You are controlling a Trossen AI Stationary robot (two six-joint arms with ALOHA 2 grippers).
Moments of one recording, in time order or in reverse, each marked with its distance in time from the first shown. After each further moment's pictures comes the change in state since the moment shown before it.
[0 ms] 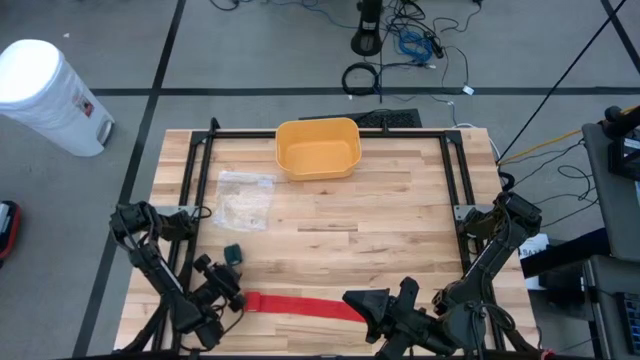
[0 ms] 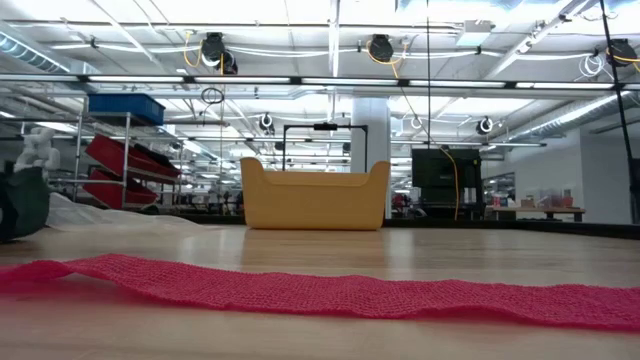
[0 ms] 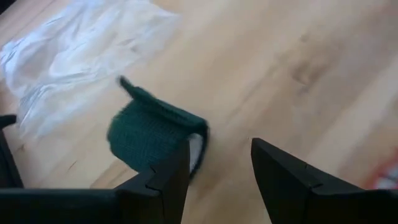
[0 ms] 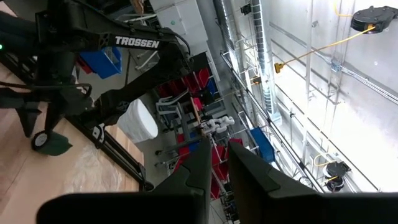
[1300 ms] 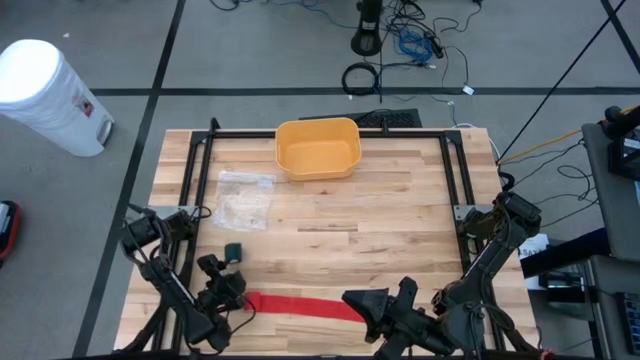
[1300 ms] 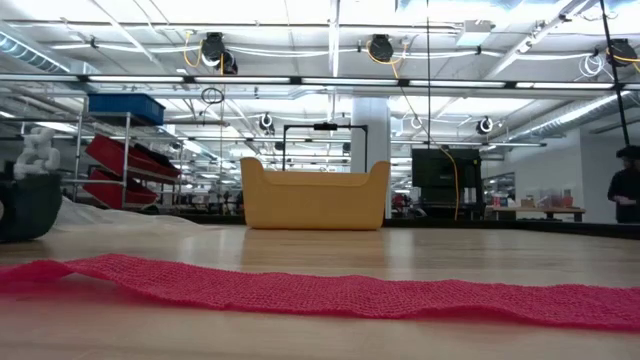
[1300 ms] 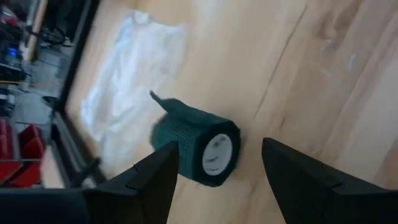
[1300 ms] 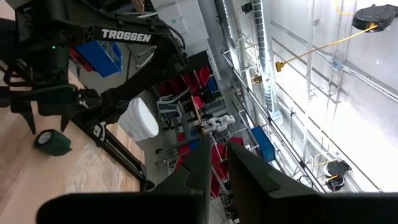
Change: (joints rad) left arm 0.038 0.130 0.133 -0.229 0.052 0.311; right arm -0.002 0.000 0.000 -0.012 0.004 0.011
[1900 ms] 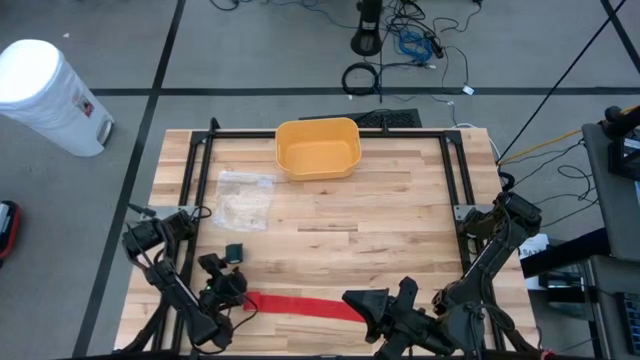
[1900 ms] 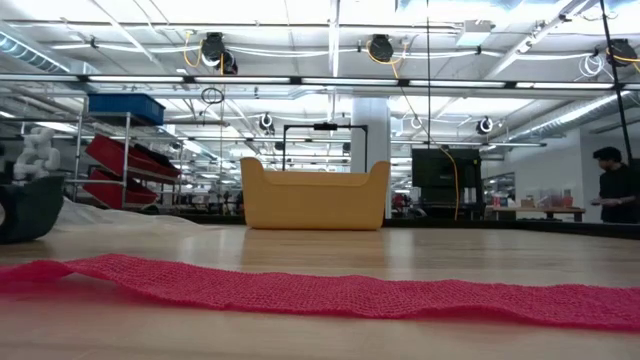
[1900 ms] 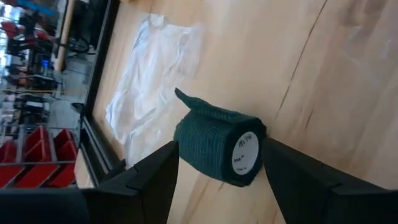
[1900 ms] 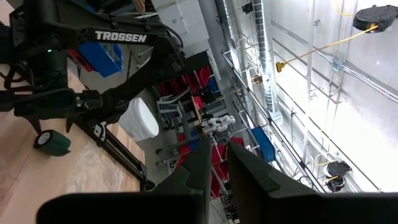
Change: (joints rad) left arm 0.011 0.045 0.004 -0.048 0.003 0.039; right arm 0.000 0.000 0.000 -0.007 0.000 0.004
